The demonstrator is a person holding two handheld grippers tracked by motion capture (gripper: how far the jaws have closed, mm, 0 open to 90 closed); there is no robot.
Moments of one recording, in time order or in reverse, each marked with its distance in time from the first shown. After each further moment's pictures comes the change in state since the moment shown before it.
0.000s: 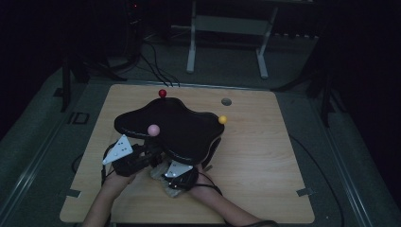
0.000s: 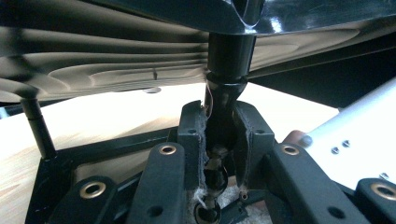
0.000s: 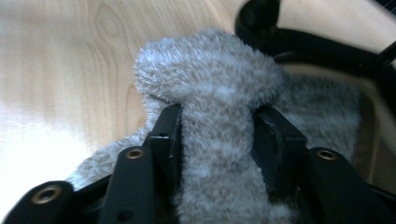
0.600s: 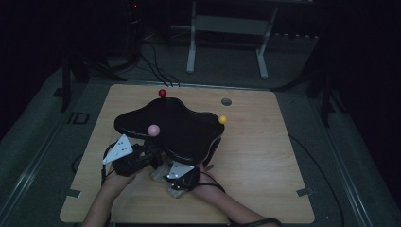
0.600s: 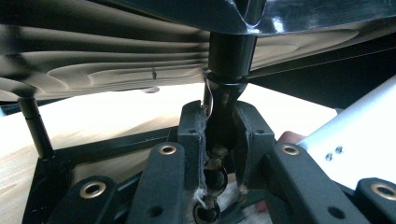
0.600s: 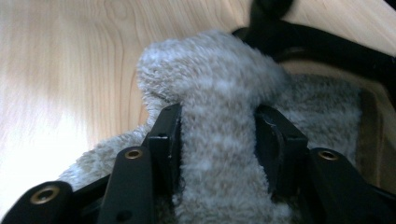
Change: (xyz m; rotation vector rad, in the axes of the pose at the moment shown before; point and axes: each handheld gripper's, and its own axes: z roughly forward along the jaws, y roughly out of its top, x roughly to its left) left arm 0.000 0.001 0.000 0.008 0.002 0.007; right arm -0.002 -0.003 0.001 0.021 0.028 -0.078
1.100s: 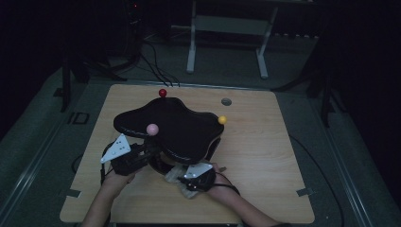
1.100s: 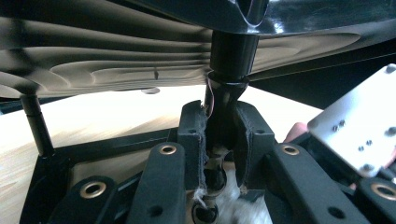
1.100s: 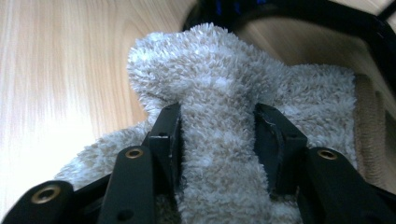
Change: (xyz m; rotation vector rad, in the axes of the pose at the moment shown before) left arm 0.005 -0.002 -0.001 -0.017 -0.013 -0.032; right arm -0.020 -0.043 -0.037 -0.003 0.023 0.043
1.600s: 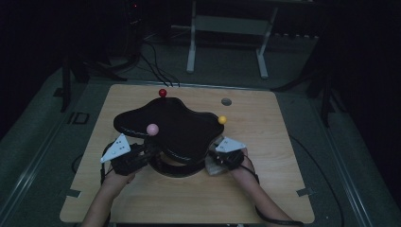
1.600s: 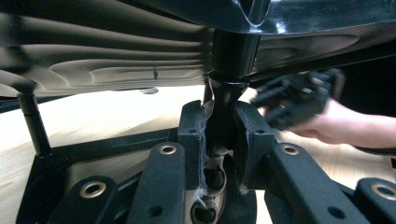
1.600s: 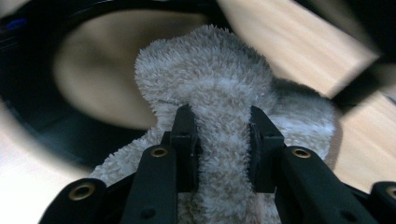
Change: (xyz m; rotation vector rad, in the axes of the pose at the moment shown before) left arm 0.001 -0.001 0.000 -0.004 -0.005 -0.007; right arm -0.086 -0.025 -0.045 -0.025 -0.269 0.241
